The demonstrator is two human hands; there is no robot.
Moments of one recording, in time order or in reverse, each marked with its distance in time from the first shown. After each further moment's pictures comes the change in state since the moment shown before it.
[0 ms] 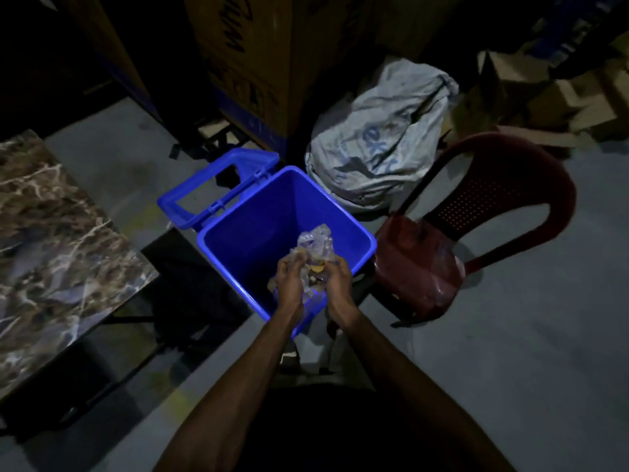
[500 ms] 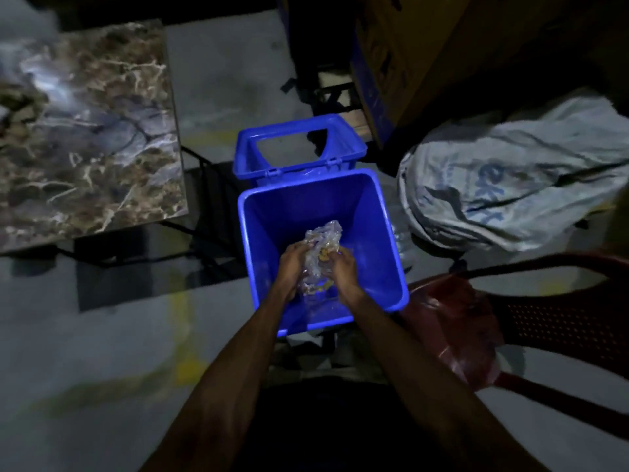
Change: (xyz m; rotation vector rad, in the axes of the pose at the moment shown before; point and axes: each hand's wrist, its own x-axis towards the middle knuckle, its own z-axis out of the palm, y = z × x) left_hand 0.093 0.021 0.028 0.033 0.345 -0.139; right_hand 0.150 -0.021 0.056 -0.532 -0.468 0.169
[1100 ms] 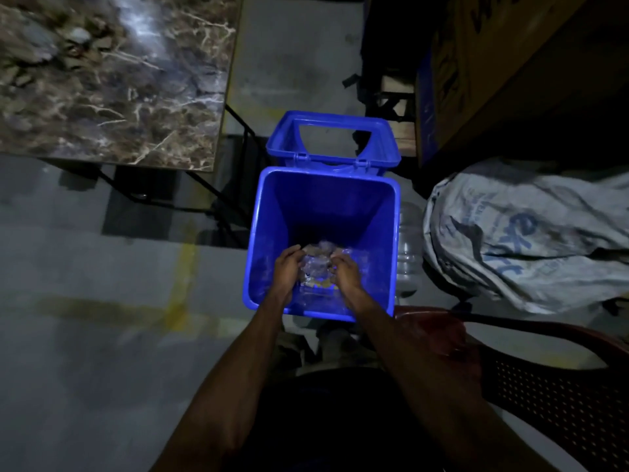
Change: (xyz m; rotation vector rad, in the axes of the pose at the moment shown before) left_hand -0.036 -0.044 0.025 -0.267 0.249 -0.039; right_hand 0.053 0.032 -0.054 -0.292 -0.250 0.021
